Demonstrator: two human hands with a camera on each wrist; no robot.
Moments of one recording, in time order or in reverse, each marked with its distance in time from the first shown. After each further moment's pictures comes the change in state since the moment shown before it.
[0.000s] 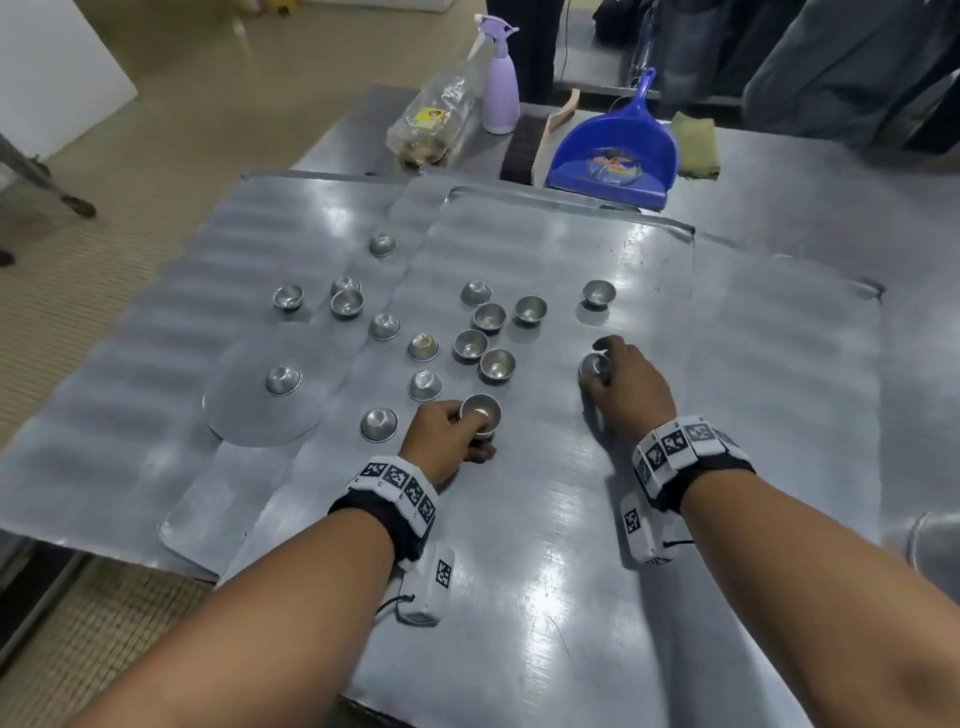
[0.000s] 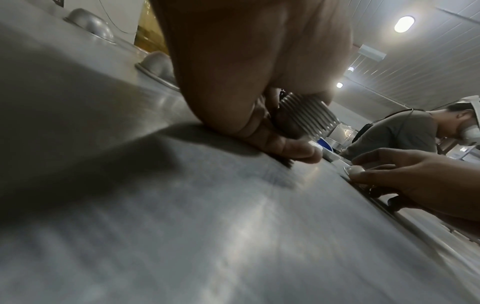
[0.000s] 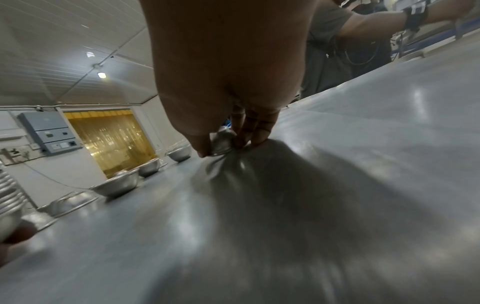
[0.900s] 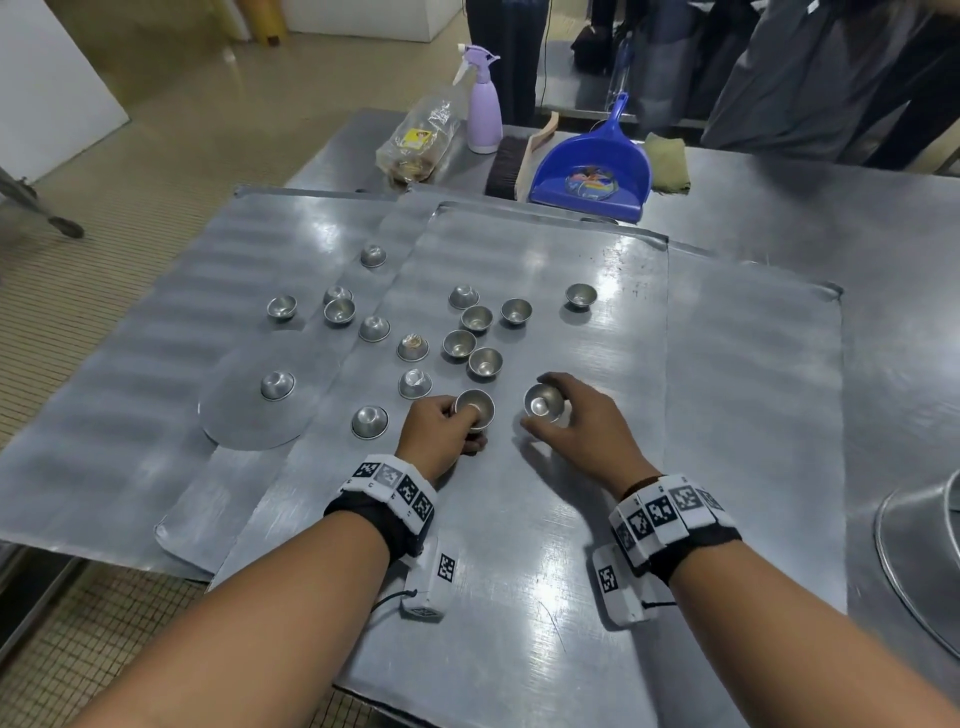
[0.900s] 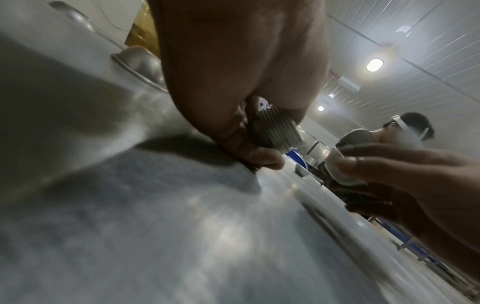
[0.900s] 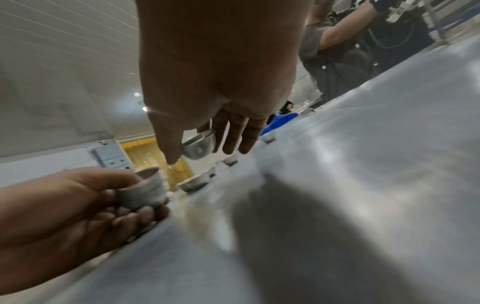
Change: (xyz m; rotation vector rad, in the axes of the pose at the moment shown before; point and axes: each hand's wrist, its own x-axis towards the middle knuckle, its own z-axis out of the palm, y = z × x) left_hand -0.013 0.013 0.011 0.035 0.064 0.057; right_hand -0.072 -0.026 0.006 0.275 -0.013 -0.201
